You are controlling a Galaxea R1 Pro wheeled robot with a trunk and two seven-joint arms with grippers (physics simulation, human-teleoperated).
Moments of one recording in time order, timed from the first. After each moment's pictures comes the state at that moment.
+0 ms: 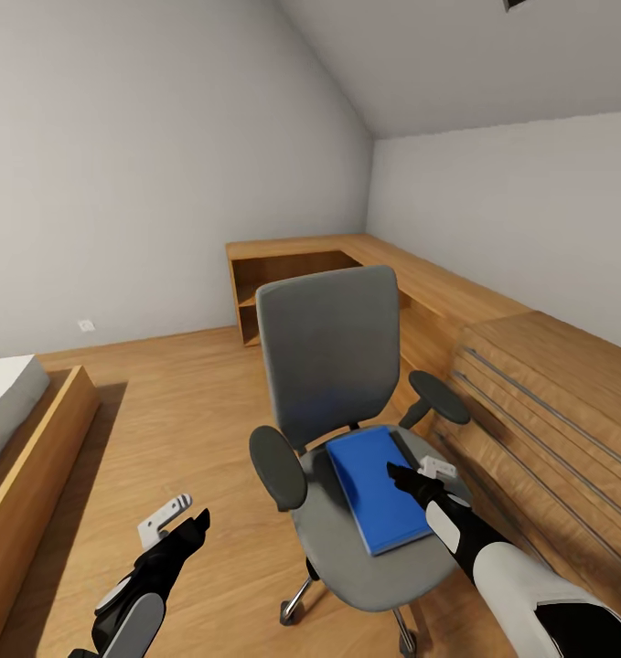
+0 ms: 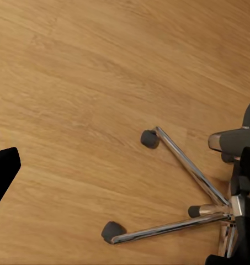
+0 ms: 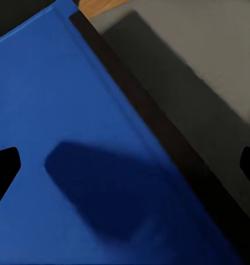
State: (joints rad) left arm -0.09 0.10 -0.24 -1.55 0.84 0.25 0.68; right arm -0.79 -0.03 0.06 -0.27 -0.43 -0.06 0.06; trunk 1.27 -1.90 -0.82
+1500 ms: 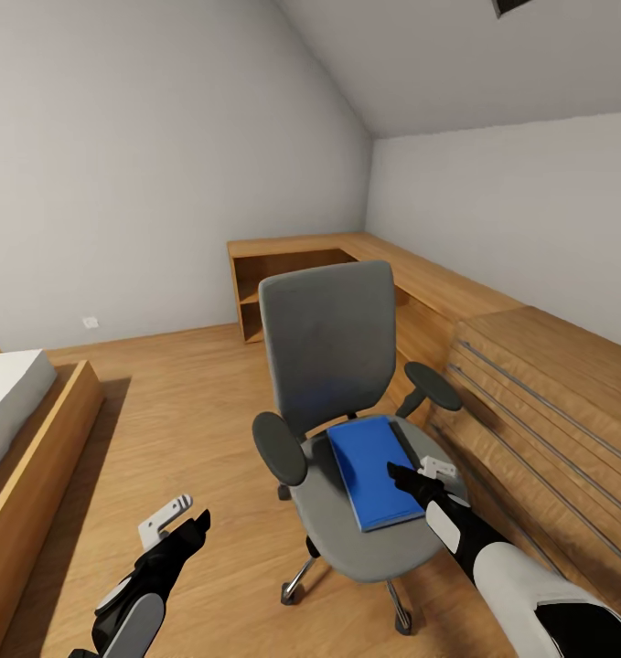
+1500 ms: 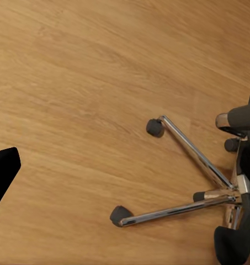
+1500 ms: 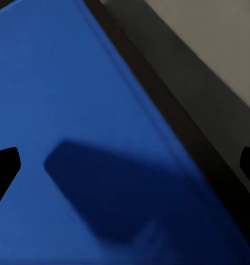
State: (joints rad) left arm -0.09 0.11 -0.24 -1.55 0.85 0.25 0.67; right arm -0.79 -0.03 0.06 -0.27 -0.43 -0.06 0.06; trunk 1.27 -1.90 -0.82
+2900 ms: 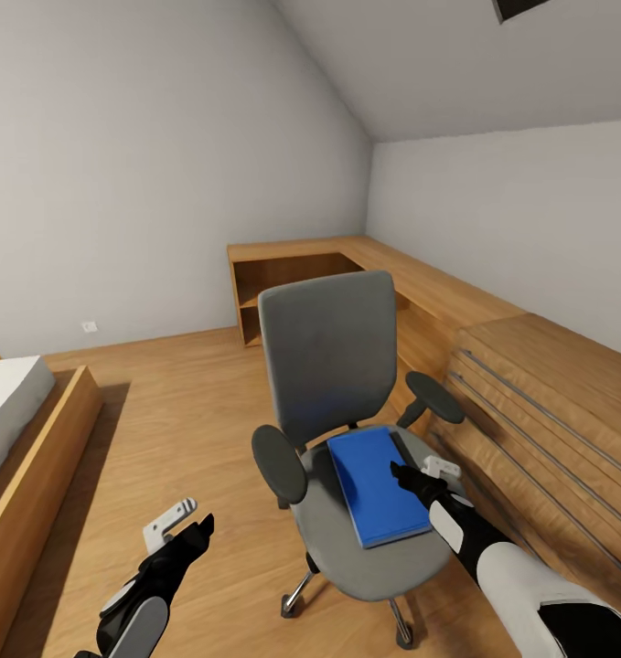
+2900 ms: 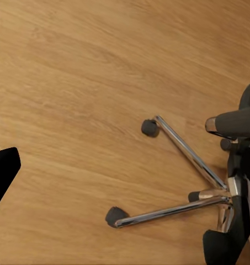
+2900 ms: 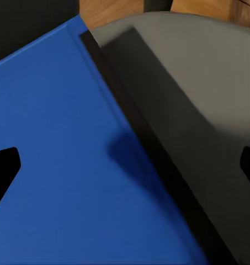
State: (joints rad) left arm -0.09 0.10 -0.26 -1.53 0.85 0.25 0.67; right arm -0.79 -0.04 0.06 -0.27 -0.43 -0.06 0.06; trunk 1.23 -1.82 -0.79
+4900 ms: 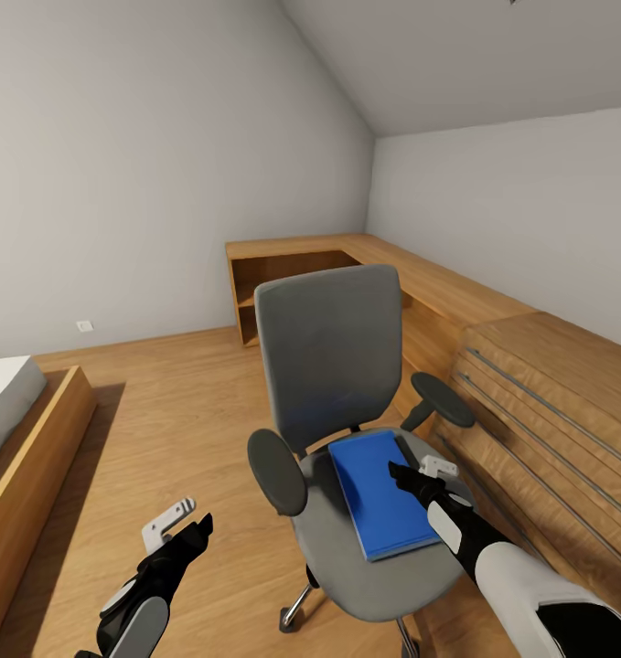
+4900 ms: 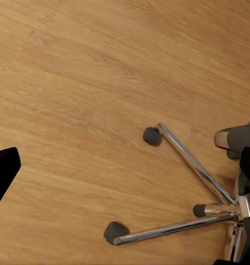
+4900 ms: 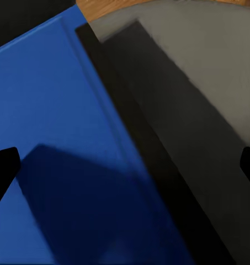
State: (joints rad) left arm -0.09 0.10 -0.26 -1.53 0.84 0.25 0.68; right arm -0.79 -0.04 0.07 -0.27 -0.41 -0.06 0.06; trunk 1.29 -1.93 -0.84
